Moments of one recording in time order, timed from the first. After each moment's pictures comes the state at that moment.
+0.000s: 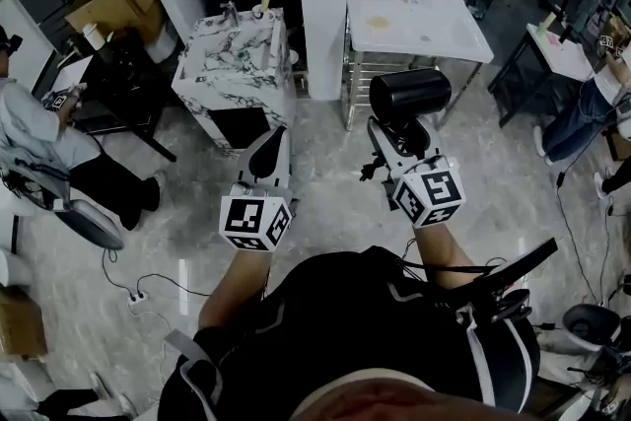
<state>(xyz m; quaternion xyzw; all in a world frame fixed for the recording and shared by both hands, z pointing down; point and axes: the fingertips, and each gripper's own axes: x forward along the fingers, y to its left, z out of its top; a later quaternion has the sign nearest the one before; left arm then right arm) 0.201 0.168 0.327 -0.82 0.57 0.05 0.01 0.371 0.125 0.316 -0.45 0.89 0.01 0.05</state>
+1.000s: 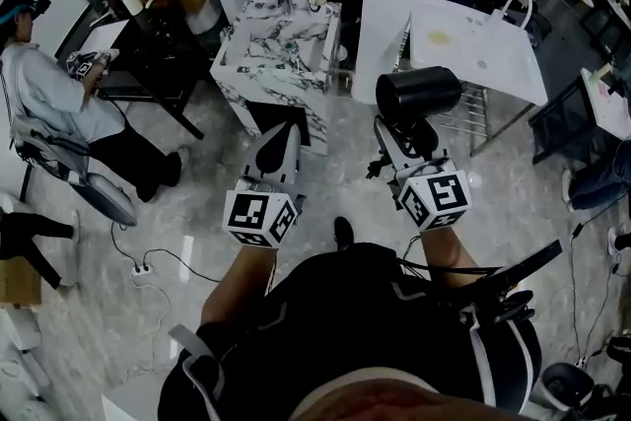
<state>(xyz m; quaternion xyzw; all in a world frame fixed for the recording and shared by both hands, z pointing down) 0.098 0.093 0.334 -0.77 0.63 0.06 -0.01 0.252 0.030 0.319 -0.37 0.93 0.01 0.04</state>
